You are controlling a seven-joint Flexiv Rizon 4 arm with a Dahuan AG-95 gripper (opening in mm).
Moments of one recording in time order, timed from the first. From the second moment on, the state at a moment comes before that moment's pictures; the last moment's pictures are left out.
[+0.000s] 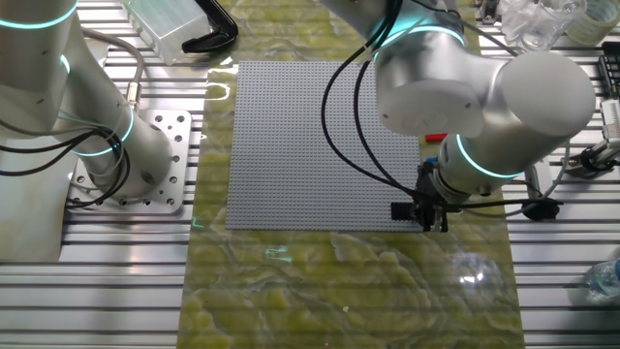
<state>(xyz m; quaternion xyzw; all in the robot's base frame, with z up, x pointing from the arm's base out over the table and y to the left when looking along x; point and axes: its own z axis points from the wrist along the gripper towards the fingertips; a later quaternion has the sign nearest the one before) 0.559 -0.112 0.014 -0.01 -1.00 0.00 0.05</state>
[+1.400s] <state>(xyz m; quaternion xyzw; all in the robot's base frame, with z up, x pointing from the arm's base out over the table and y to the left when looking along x) 0.557 -0.100 0.014 -0.01 -1.00 -0.01 0.07</state>
